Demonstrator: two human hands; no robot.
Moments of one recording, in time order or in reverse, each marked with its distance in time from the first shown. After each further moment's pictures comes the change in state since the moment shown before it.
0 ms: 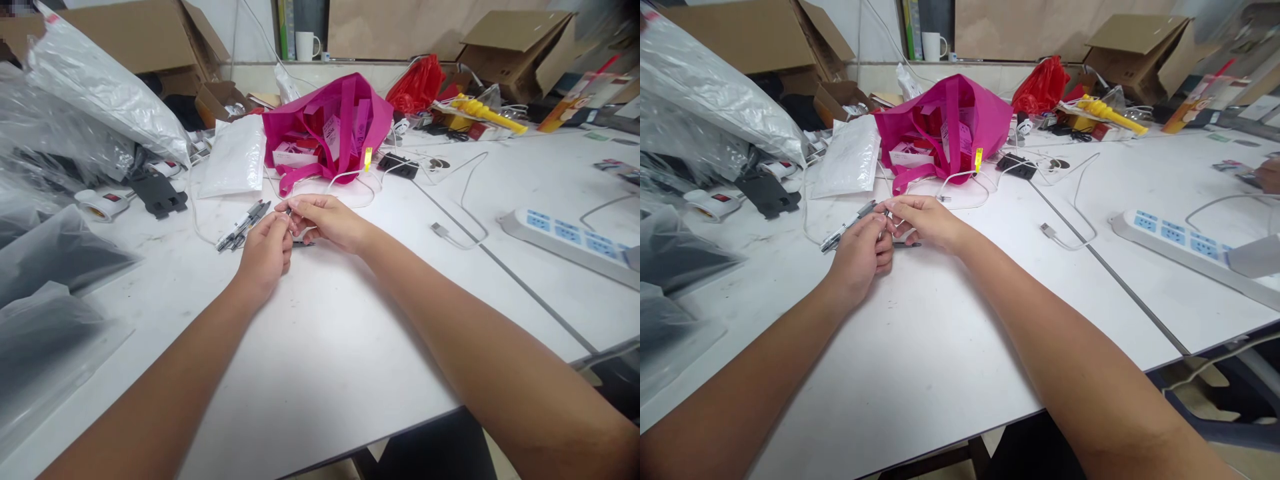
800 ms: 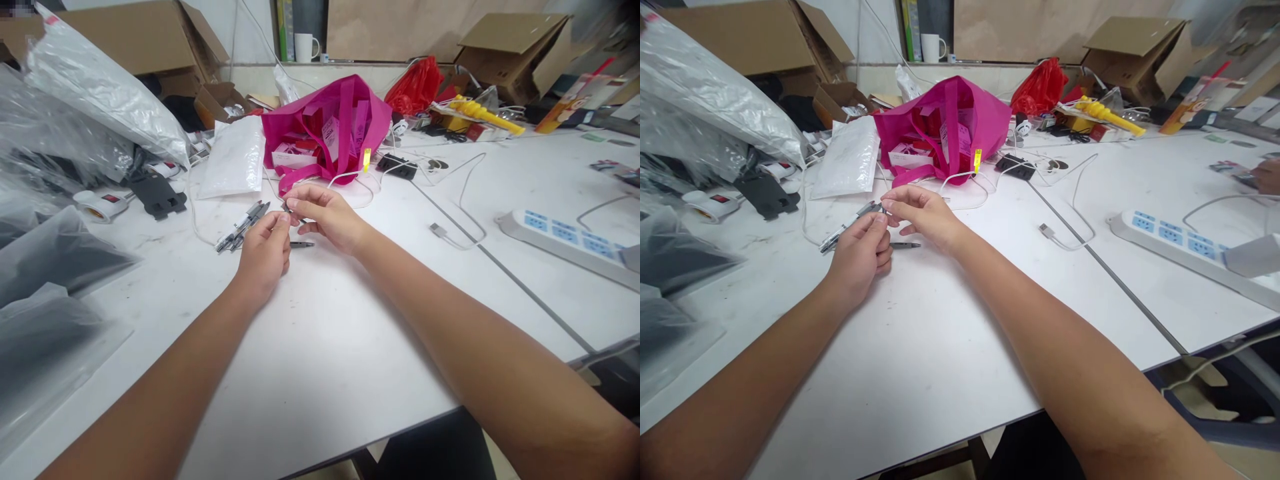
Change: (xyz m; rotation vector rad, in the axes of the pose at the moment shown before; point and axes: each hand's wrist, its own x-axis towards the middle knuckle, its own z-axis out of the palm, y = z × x) left_hand -0.001 -0.005 -0.002 0.013 -0.014 0.056; right_hand 0.001 0.003 0.000 0.051 0.067 -0.183
